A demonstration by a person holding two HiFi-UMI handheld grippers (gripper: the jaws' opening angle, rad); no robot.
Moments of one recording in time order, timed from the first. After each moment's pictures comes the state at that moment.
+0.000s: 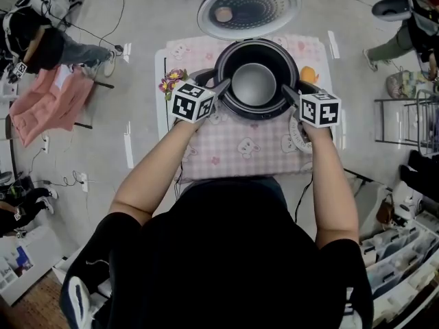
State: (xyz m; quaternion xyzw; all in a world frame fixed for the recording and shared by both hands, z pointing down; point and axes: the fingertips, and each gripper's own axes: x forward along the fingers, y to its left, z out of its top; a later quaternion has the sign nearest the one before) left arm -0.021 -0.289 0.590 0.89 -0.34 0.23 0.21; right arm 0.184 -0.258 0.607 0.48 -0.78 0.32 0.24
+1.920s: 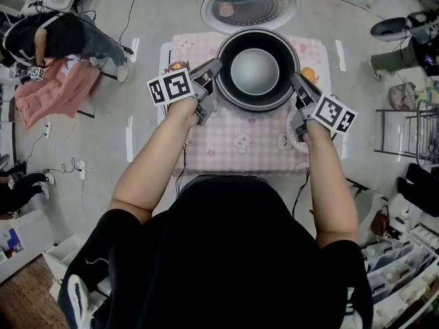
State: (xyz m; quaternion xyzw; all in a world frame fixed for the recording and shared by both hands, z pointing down) left arm -0.038 -0.289 0.523 0.81 -0.36 -0.05 0.47; right arm 0.188 -0.256 0.519 0.47 -0.78 0.41 -0.03
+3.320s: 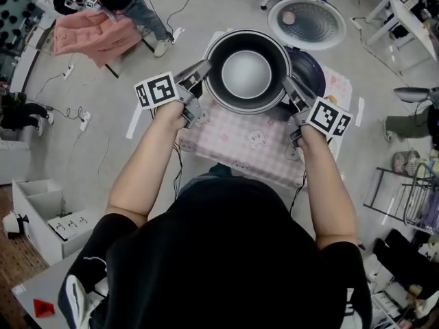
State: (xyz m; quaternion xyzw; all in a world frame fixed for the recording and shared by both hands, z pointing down) left arm -0.181 -0.151 0.428 0.76 -0.48 -0.15 0.40; right arm 0.045 -0.193 0.433 0.29 -0.88 0.39 0.00
